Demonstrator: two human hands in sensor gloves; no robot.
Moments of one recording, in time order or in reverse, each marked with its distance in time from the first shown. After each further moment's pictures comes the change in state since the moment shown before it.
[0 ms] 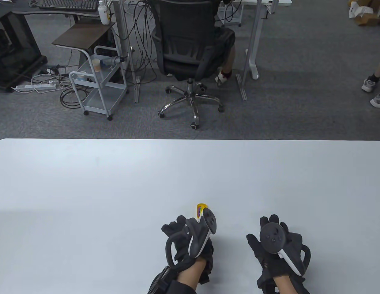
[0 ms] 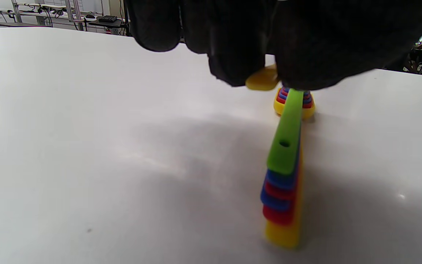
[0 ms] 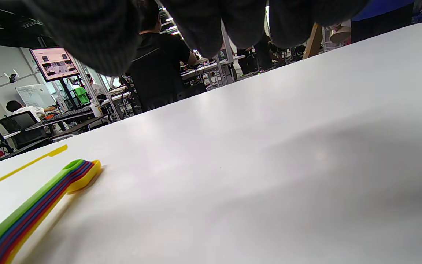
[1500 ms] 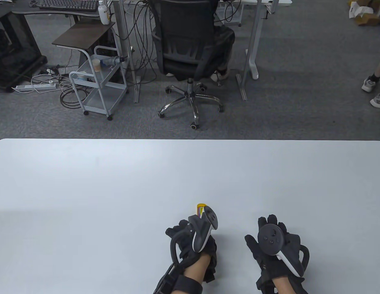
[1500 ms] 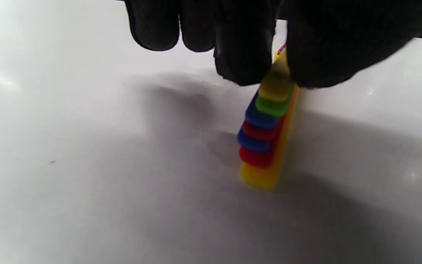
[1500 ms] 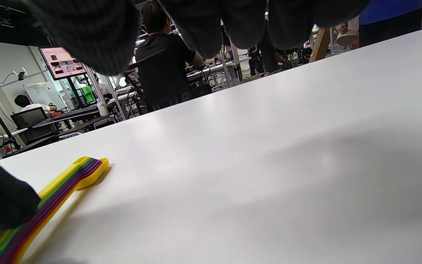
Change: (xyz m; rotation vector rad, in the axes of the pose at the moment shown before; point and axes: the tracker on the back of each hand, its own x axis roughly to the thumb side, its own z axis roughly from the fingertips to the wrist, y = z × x) left_hand 0.008 -0.017 -0.013 -0.108 0.060 0.009; right_hand 0.006 -0.001 0.004 -0.005 -0.026 0.016
